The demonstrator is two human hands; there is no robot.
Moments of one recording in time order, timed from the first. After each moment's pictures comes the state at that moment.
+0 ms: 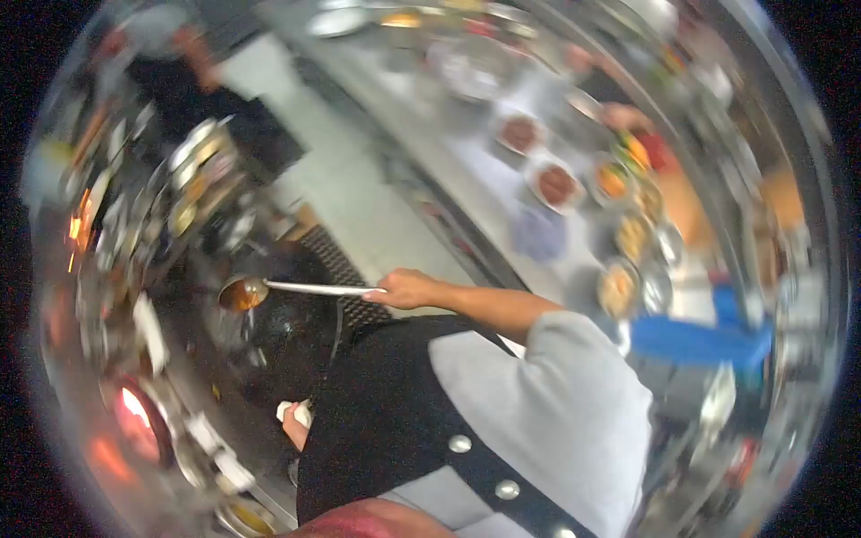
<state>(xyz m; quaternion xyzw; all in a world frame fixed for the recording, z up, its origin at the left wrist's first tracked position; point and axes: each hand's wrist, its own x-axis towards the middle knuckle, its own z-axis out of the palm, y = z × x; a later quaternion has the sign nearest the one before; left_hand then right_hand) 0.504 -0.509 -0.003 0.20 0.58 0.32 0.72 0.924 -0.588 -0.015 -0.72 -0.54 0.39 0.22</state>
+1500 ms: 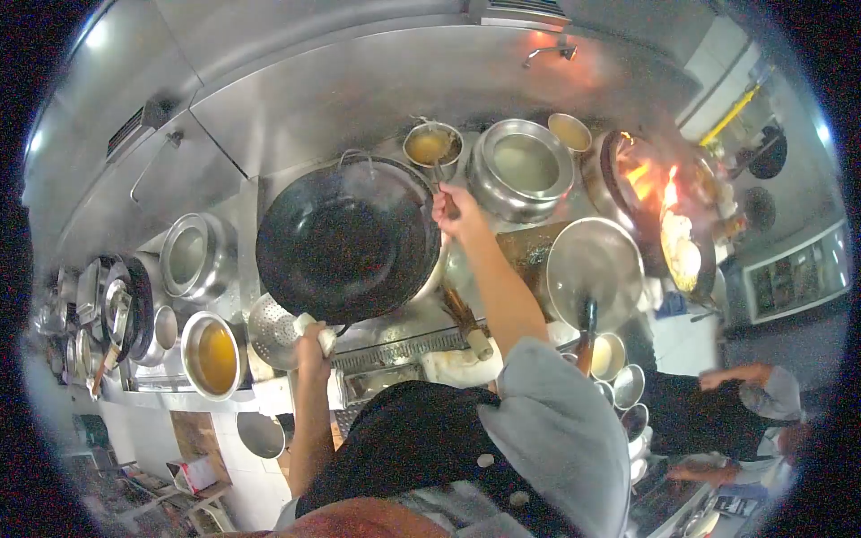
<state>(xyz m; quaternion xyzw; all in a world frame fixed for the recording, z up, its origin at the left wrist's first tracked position) 0.010 -0.006 0.040 -0.22 0.60 0.74 0.20 -0.053 0.442 0.032 -0.27 -0.18 0.95 0.04</state>
